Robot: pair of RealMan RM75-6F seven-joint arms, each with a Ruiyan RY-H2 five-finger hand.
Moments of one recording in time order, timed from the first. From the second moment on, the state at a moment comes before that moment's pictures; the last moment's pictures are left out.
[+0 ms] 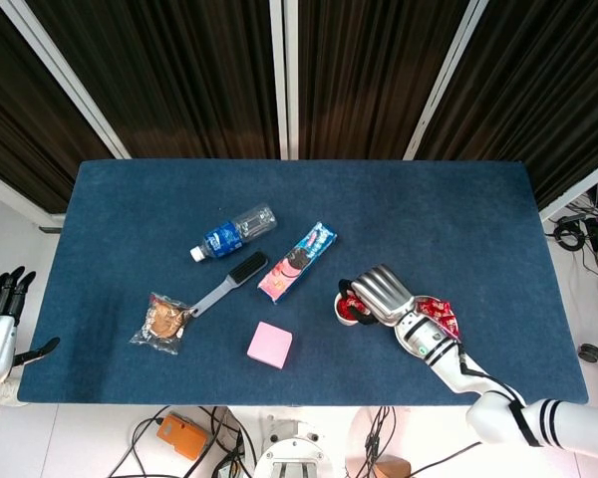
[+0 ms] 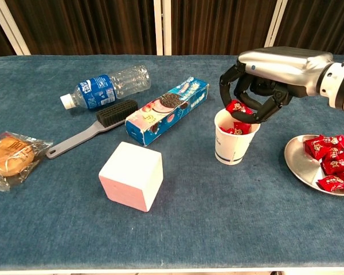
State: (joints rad) left arm -0.04 -1.22 -0.05 -1.40 1.50 1.55 -0.05; right arm 0.69 -1.39 0.14 -1.68 -1.37 0.91 -0.26
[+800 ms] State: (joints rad) left arm -0.04 -1.22 -0.05 -1.39 1.51 1.56 -0.07; right arm 0.63 -1.32 0.10 -1.70 -1.38 1.02 -0.25
